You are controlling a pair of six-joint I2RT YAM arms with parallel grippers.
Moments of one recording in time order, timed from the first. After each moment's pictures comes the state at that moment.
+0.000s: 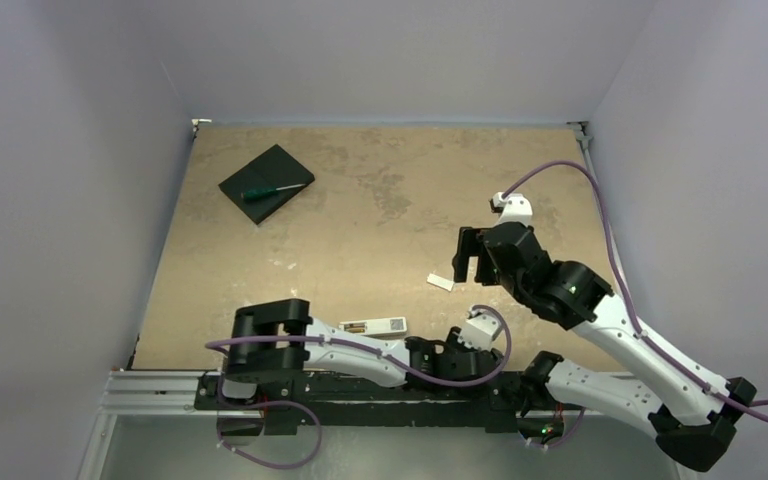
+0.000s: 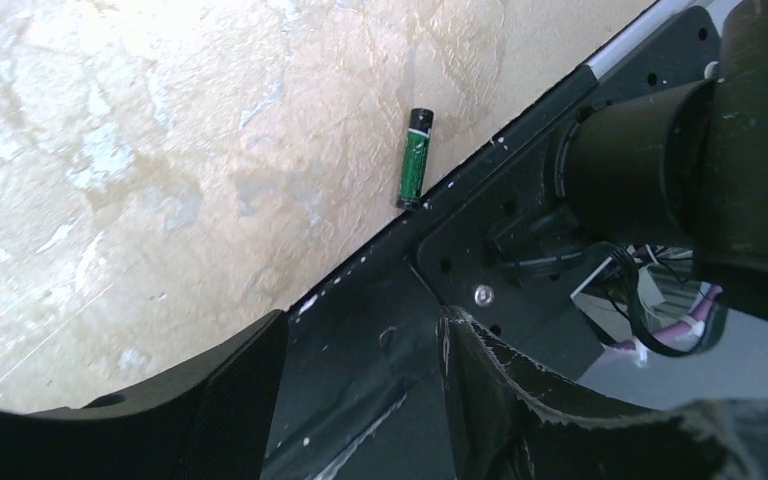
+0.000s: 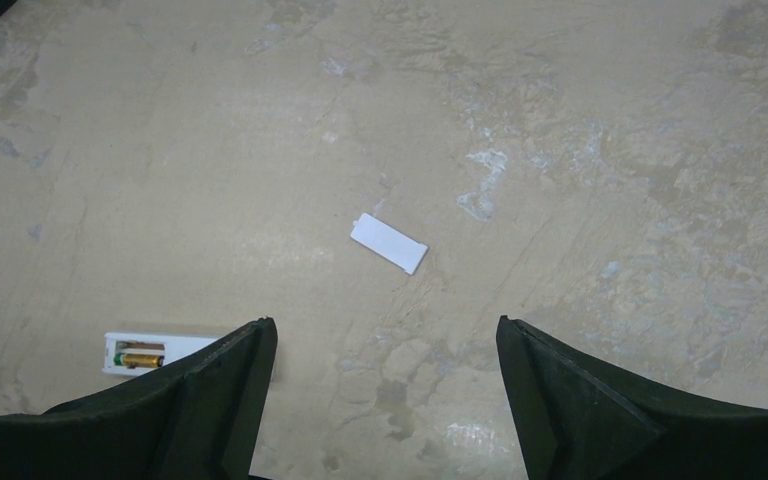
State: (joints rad) left arm -1.58 1.89 1.24 -0.19 -0.43 -0.89; right arm 0.81 0.89 1.00 -0.84 0.46 0.59
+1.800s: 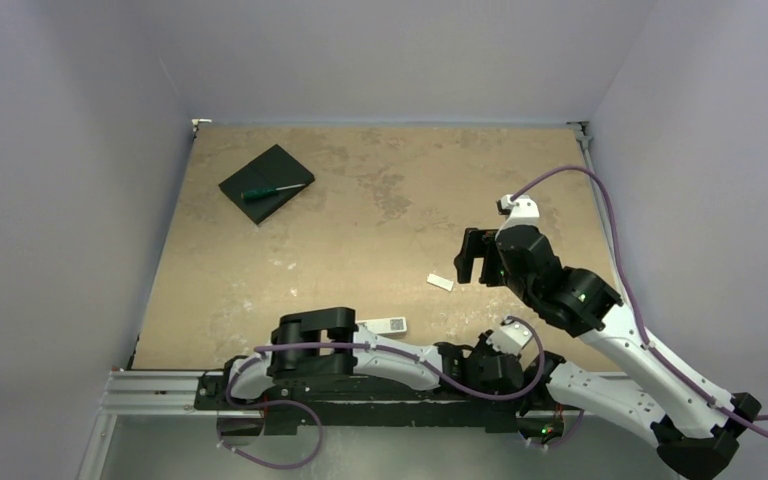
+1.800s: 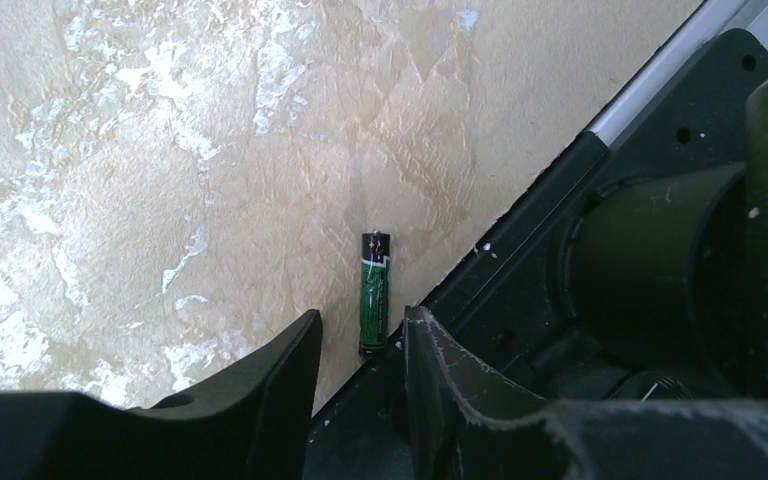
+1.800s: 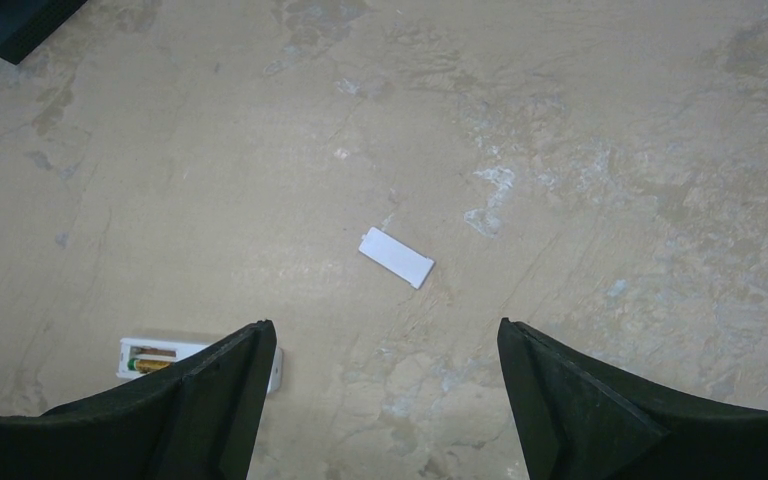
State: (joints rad) left arm -1.57 2.16 1.45 -0.11 -0.49 -0.65; right arm 0.76 0.81 0.95 -0.78 0.40 0.54
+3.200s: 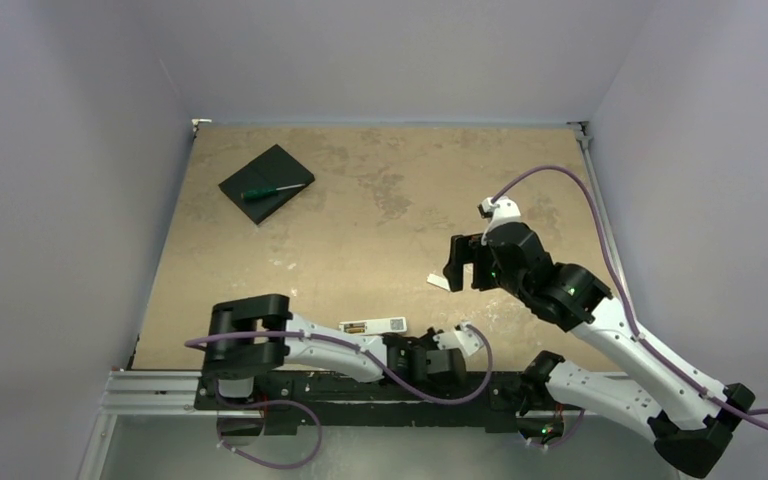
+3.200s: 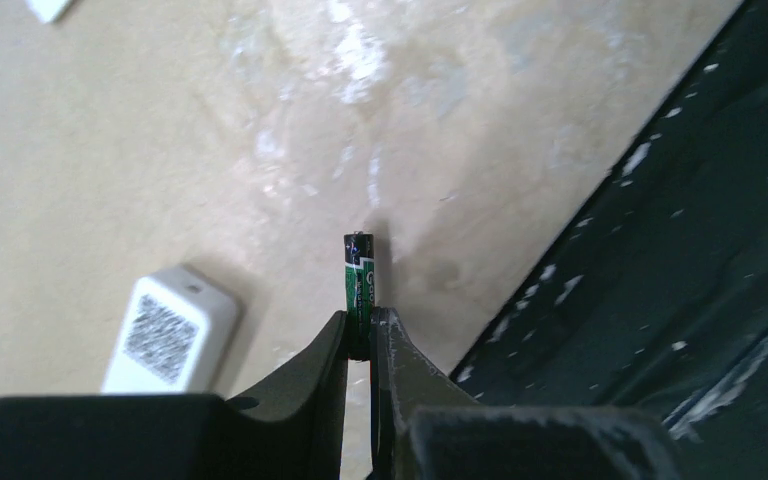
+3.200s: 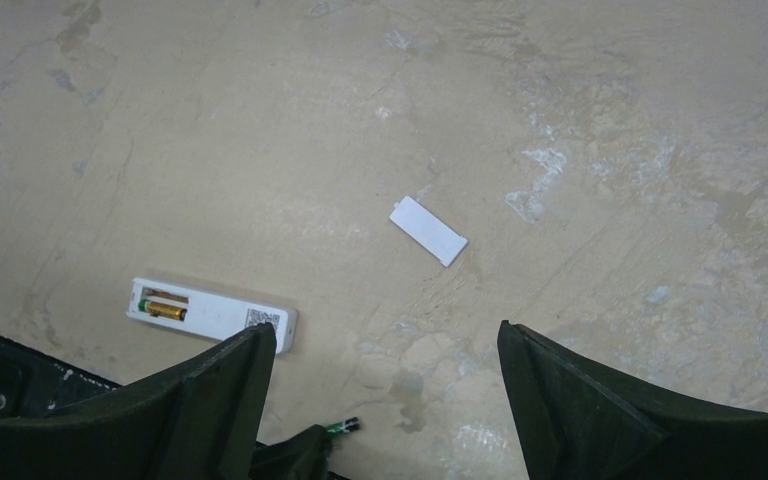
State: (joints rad) left arm -1.56 1.84 1.08 -0.30 -0.55 -0.33; right arm 0.76 0.85 0.95 -0.77 0.27 0.47
